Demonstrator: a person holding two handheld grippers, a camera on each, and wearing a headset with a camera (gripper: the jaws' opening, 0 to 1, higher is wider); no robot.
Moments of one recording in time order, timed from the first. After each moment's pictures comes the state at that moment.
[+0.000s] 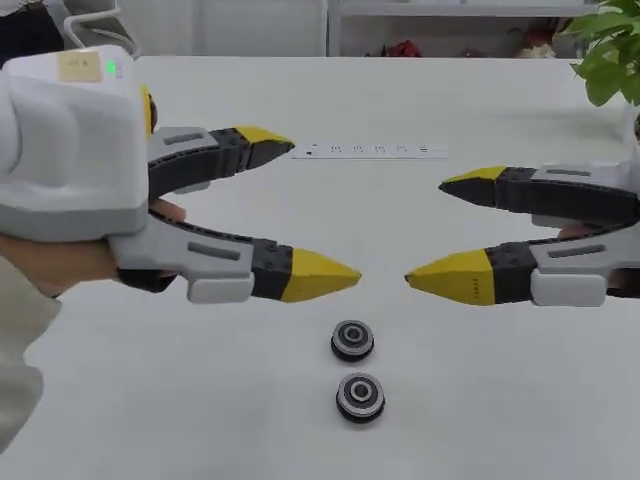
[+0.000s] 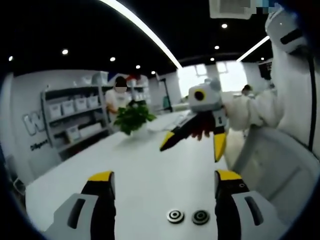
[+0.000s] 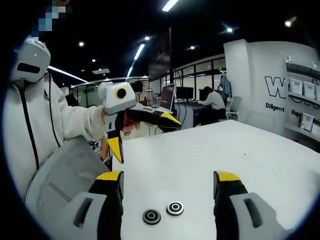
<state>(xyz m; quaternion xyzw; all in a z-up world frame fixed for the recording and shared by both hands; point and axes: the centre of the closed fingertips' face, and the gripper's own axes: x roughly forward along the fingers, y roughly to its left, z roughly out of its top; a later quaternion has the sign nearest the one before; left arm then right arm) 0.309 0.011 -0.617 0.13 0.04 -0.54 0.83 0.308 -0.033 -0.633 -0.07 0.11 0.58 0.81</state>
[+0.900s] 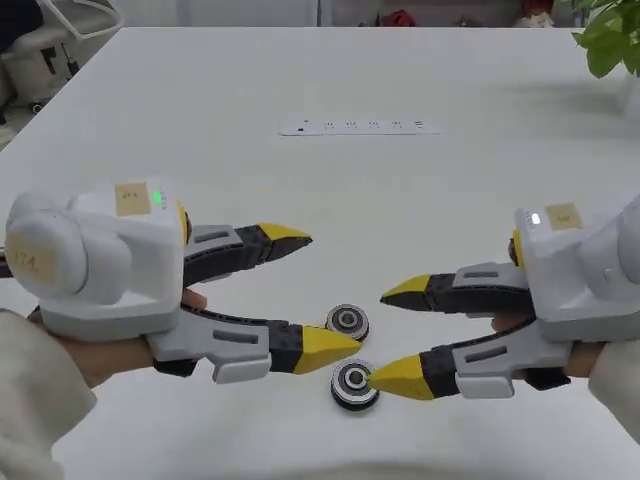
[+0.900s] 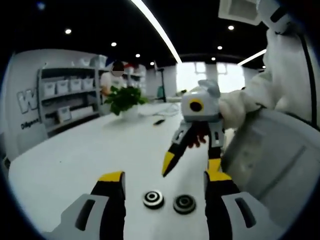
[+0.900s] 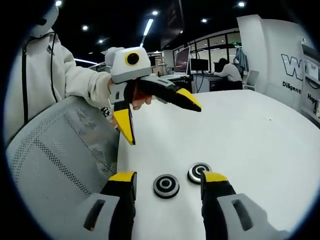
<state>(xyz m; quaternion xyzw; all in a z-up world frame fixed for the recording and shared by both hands) 0.291 -0.001 -0.699 0.09 0.10 -0.56 0.82 0.269 -0.013 -0.756 -0.13 0.22 0.62 0.74</state>
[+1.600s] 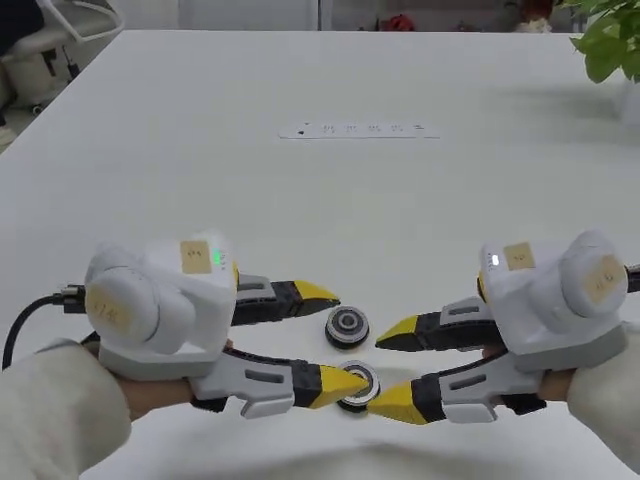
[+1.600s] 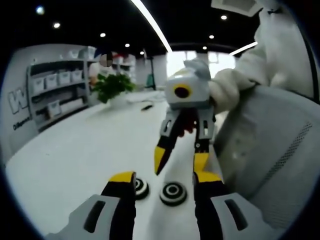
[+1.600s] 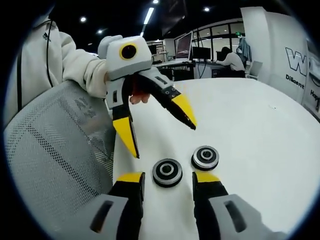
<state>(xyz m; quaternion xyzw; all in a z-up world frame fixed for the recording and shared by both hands) 0.273 -0.017 -0.749 0.13 0.14 -0.59 0.79 0.267 -0.020 -0.785 -0.15 0.26 0.62 0.73</state>
